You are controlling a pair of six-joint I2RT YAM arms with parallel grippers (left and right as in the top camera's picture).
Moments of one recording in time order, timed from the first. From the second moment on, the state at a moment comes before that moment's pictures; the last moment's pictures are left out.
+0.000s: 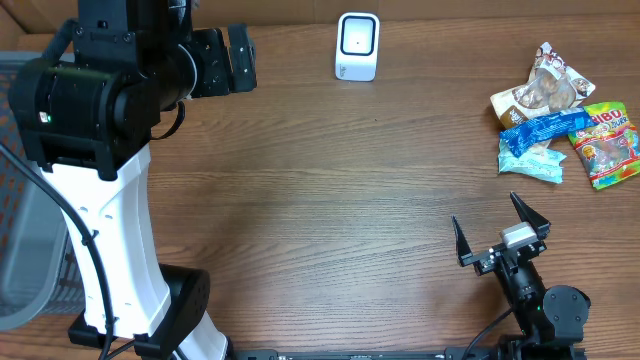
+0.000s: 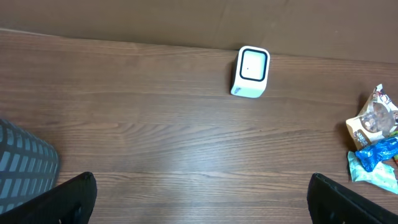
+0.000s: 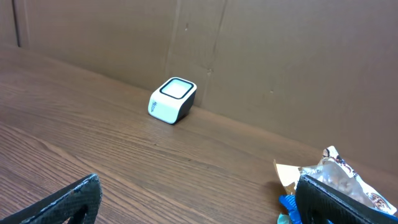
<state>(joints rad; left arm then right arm) -0.18 1.85 2.77 -1.69 -0.01 -0.26 -0.01 0.01 0.02 -0.01 -0.34 -0.22</state>
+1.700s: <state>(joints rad) 0.11 0.27 0.22 -0.10 0.09 -0.02 -0.01 0.01 0.02 -0.01 -0.34 -0.22</state>
